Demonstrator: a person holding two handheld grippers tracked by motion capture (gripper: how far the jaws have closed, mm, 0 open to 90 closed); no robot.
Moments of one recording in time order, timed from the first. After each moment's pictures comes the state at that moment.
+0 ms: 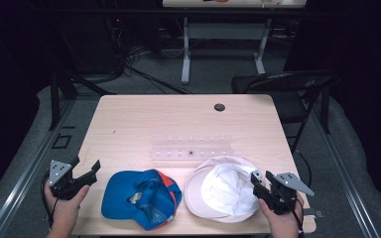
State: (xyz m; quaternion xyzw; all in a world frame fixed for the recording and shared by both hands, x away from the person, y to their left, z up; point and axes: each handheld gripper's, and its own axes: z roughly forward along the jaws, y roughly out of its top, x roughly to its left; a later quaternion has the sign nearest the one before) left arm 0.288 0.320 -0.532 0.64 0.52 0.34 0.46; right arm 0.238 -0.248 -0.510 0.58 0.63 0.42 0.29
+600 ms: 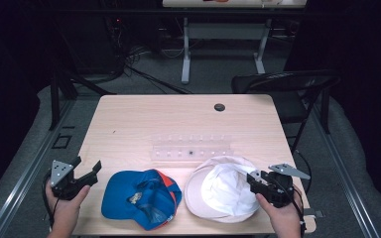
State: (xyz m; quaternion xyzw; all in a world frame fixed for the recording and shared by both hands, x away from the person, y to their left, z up) left arm 0.288 0.318 -0.533 0.65 0.51 0.34 0.46; right arm 0.254 -0.242 -0.490 0.59 0.68 0.38 0.21
